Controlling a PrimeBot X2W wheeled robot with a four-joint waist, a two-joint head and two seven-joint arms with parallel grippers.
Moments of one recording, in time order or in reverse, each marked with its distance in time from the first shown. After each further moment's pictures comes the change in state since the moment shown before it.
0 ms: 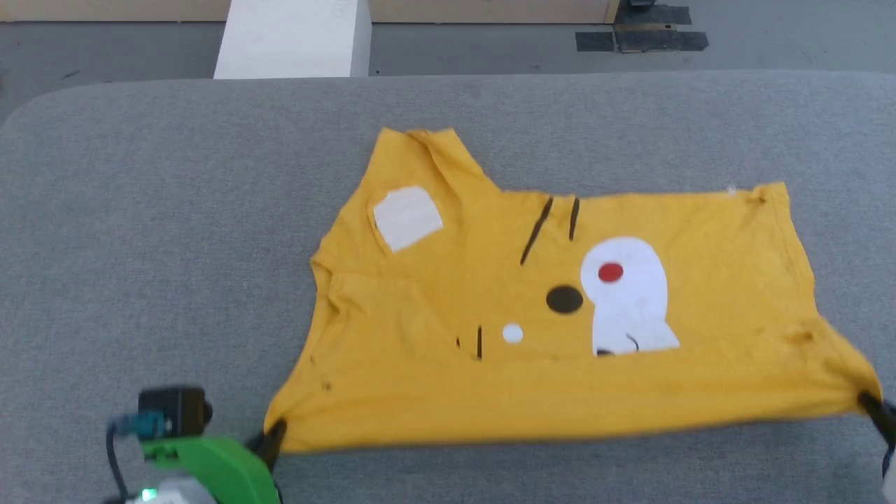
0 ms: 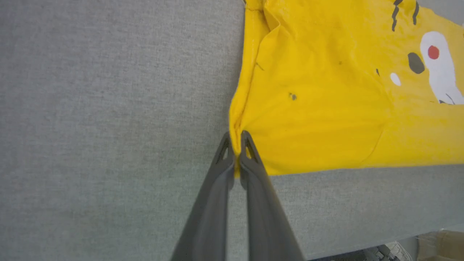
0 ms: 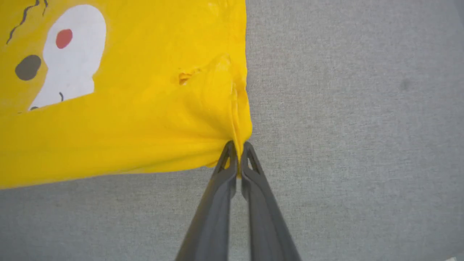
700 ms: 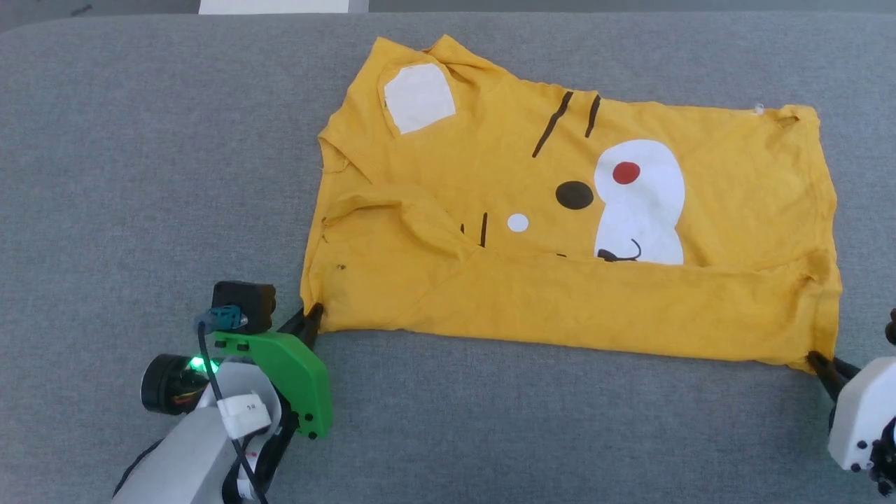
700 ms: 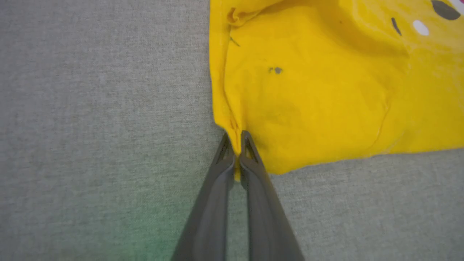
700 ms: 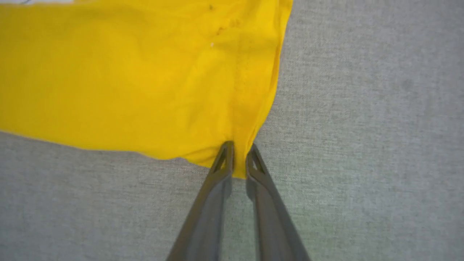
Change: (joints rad) left arm -0.367 -0.126 -0.145 0.375 0.209 -0.162 -0.145; right arm -0.129 -0.038 0.169 0.181 -0.060 0.000 -0.134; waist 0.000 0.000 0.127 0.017
